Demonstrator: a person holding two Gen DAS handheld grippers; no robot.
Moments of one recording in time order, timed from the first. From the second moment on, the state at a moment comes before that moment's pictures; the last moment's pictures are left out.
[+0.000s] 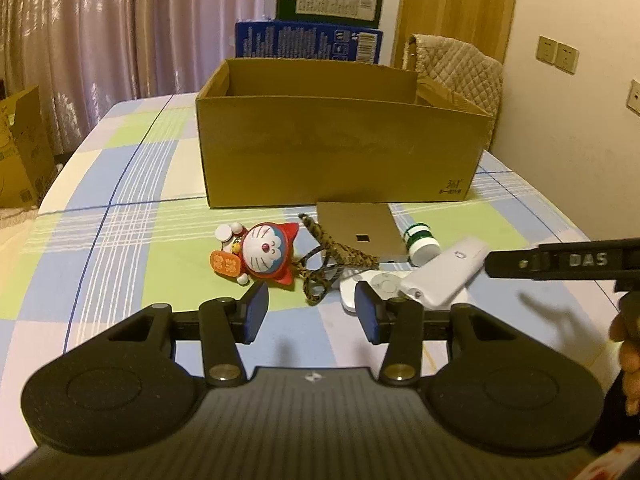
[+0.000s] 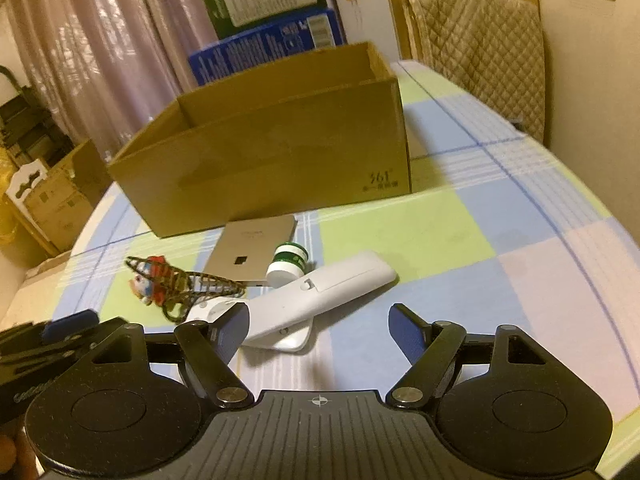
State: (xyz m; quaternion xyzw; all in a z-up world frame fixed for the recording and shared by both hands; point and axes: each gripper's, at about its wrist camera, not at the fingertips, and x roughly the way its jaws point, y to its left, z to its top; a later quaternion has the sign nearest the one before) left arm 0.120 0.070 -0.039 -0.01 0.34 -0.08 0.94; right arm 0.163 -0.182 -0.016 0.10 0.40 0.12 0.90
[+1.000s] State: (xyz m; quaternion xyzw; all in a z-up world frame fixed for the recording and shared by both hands) left arm 0.146 0.060 -0.067 -0.03 0.38 -0.11 0.92; right arm 0.200 -0.197 -0.054 -0.04 0.44 0.16 0.88
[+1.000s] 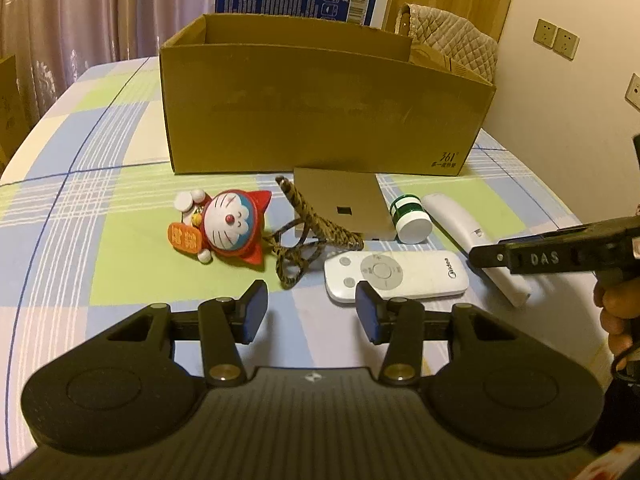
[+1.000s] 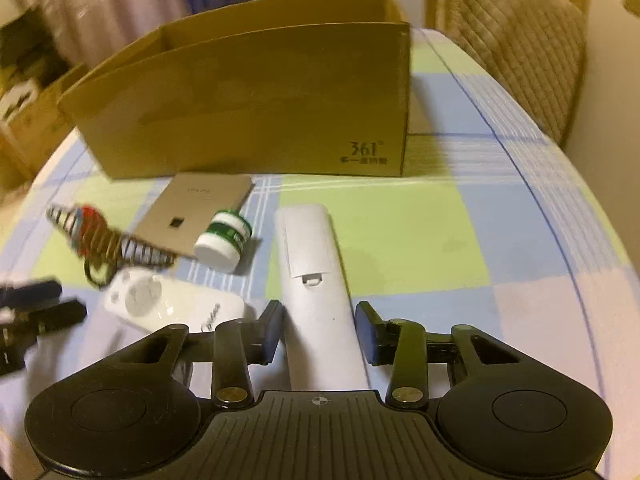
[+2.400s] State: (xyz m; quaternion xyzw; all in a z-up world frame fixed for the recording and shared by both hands) left arm 0.134 0.015 -0.083 -0.02 0.39 -0.09 0.92; right arm 0.134 -0.196 -0.067 -0.10 0.38 0.21 0.90
